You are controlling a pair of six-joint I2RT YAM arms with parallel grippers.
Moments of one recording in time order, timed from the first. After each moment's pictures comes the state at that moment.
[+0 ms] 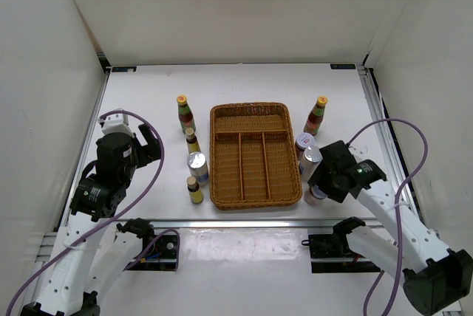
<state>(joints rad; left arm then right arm) -0.30 0.64 0.94 -0.79 -0.33 -0.43 0.45 0.86 0.70 -1.03 0.20 0.95</state>
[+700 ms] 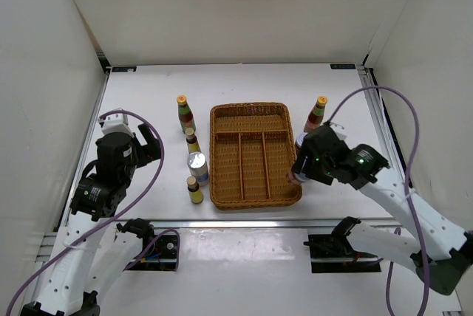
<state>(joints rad) -0.30 0.64 0.94 -0.79 -0.35 -0.43 0.74 0.94 1.05 -1.13 0.25 0.95</state>
